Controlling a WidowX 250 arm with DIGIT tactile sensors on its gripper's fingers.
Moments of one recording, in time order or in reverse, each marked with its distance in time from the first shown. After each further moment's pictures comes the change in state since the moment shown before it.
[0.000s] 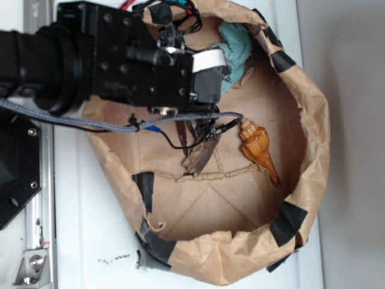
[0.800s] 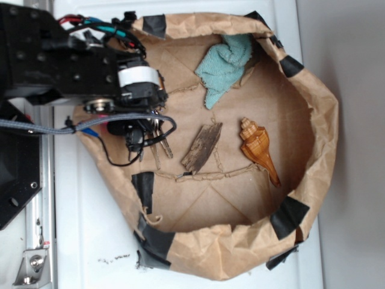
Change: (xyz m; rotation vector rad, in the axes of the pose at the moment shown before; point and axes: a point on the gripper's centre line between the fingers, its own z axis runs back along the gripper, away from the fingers) arm -0.067 0.009 0.003 -0.125 0.166 -0.183
